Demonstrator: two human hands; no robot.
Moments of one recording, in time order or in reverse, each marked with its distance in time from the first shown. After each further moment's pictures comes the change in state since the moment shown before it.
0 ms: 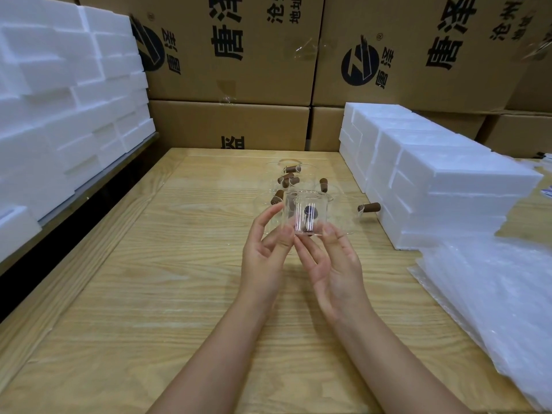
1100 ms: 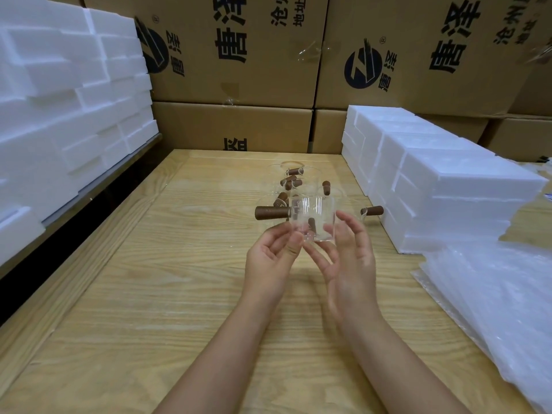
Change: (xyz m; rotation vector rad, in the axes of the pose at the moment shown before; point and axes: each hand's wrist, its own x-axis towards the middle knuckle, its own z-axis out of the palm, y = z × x) left_hand 0.003 -0.007 -0.002 -0.027 0.030 -0.073; right_hand -0.001 -0.005 0.001 -0.296 0.040 -0.200
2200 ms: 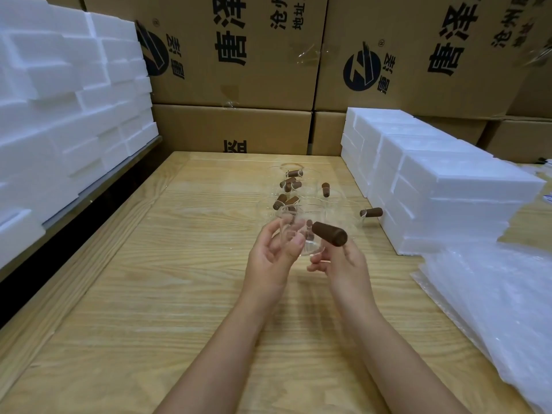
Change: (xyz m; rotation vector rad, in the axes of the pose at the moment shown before) left_hand -0.001 0.004 -0.002 0.112 -0.057 -0.044; right_hand 0.006 0.000 -0.003 -0.434 0.024 0.044
